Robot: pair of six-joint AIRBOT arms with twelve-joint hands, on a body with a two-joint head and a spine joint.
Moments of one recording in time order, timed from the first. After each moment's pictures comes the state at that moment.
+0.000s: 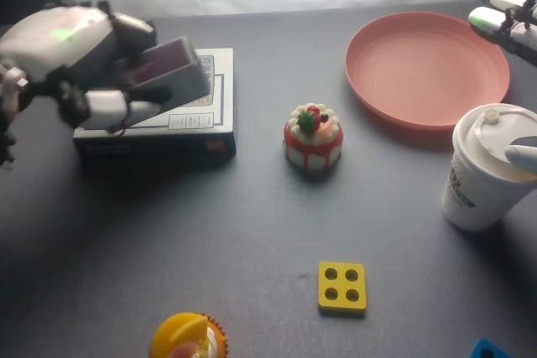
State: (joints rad) left arm 0.77 -0.95 1.38 -0.22 -0.70 0.79; right arm -0.97 -0.60 0.74 0.21 0.88 -1.36
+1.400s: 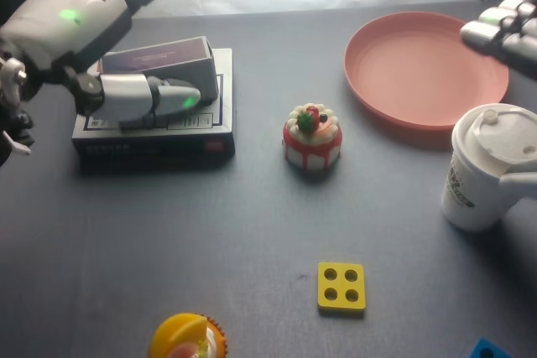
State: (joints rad) left arm 0.76 -0.88 1.25 -0.13 -0.86 0.75; right arm -1.00 -0.68 0.85 0.11 0.84 -1.01
